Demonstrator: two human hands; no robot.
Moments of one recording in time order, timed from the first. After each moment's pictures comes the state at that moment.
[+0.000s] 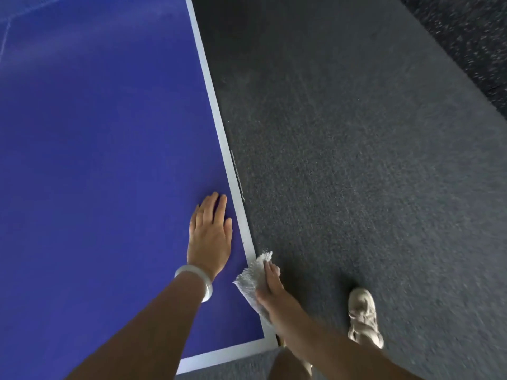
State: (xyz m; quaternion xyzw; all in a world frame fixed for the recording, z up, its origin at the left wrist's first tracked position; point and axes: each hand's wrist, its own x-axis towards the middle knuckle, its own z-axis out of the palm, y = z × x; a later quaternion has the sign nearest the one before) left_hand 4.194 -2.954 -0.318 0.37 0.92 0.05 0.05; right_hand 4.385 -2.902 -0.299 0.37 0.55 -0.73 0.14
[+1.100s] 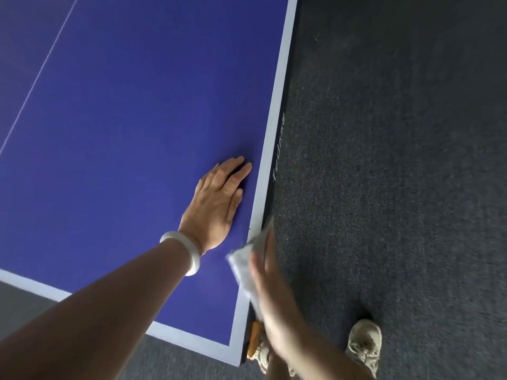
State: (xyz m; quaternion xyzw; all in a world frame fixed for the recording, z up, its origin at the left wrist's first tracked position) left_hand 4.192 -2.962 -0.327 0.36 0.92 0.13 0.05; right_hand 4.357 -2.874 -0.345 0.26 0.53 -0.80 0.10
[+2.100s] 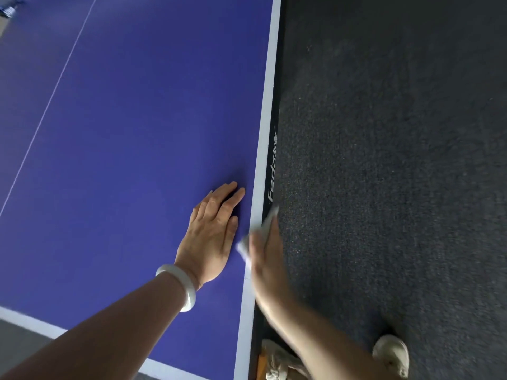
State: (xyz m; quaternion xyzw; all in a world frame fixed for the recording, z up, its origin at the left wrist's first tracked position) left_hand 4.195 -2.956 -0.320 0.33 0.94 0.11 0.08; right_hand 4.290 -2.867 -0.367 0.26 0.56 -0.79 -0.06
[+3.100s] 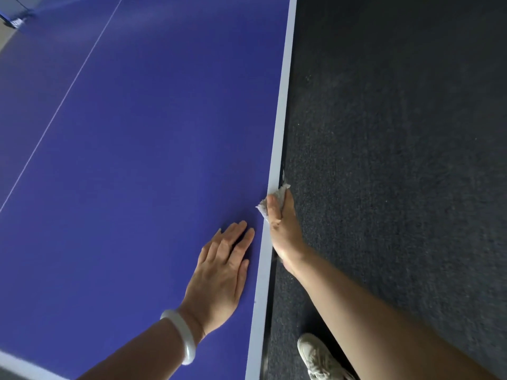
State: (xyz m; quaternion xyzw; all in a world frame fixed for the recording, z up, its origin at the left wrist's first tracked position) left_hand 4.194 -2.953 -0.319 0.36 0.93 0.08 0.04; right_hand 4.163 -2.795 -0.378 0.28 0.56 -0.78 -0.04
